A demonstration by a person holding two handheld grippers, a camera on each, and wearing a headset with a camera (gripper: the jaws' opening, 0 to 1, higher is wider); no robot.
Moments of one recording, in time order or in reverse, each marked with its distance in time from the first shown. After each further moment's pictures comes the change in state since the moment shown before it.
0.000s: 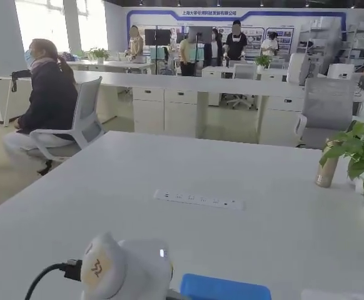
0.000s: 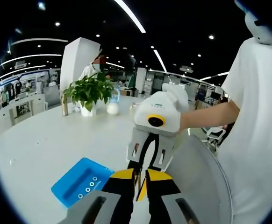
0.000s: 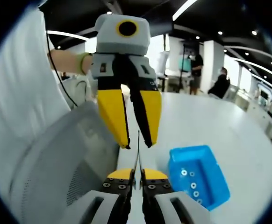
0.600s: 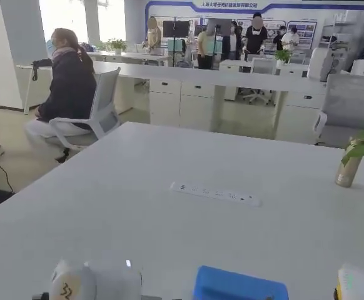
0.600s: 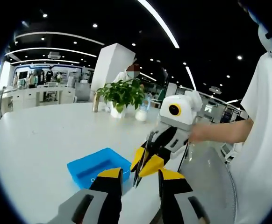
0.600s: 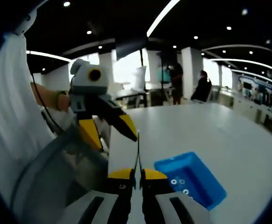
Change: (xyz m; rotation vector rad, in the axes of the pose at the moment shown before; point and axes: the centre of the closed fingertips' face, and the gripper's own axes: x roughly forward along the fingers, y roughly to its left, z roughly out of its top) left arm -0.035 0.027 -0.015 -0.147 -0.134 0.226; right arm -0.010 -0.026 0.020 0.142 -0.154 -0.089
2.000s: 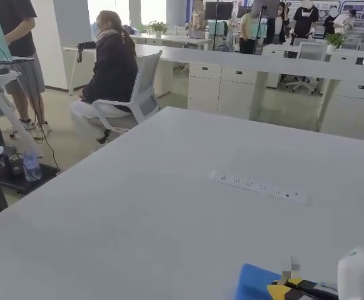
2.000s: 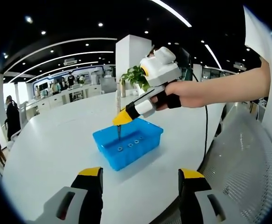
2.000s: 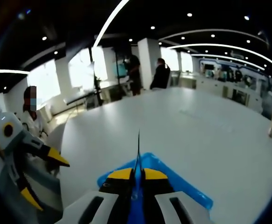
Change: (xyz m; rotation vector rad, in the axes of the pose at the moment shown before) left arm -0.015 0.029 -0.098 0.069 0.133 0.357; right arm 0.050 -0.112 -0.004 0.242 -0.014 -0.365
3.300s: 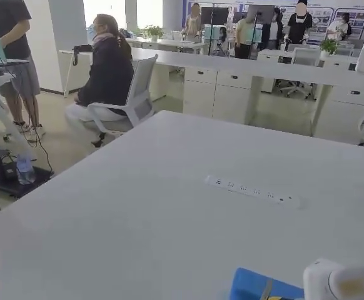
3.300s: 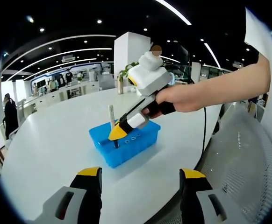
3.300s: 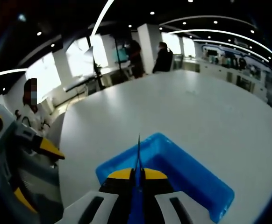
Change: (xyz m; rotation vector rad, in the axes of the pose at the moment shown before) left arm 0.003 -0.005 -0.005 -0.008 0.035 -0.028; right arm 0.027 0.016 -0.035 0.037 0.158 0.043
